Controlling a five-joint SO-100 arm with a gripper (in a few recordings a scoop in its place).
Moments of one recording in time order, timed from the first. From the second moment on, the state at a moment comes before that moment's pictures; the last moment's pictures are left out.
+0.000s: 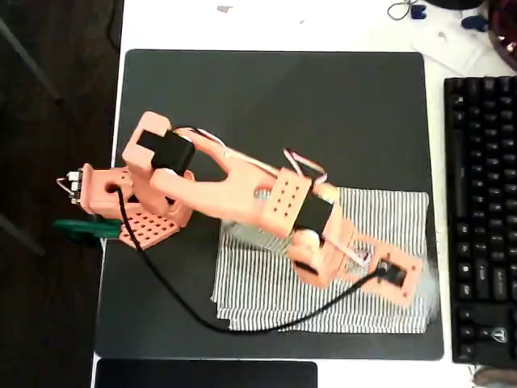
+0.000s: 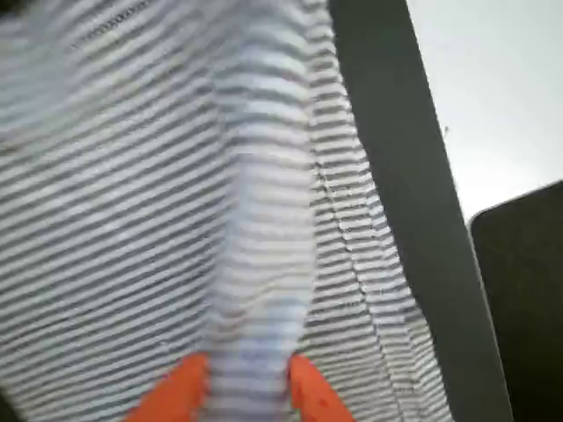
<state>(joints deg) 25.0 86.4 90.0 73.0 -92.0</state>
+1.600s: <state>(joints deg) 43.7 123.5 134.3 77.5 -53.3</state>
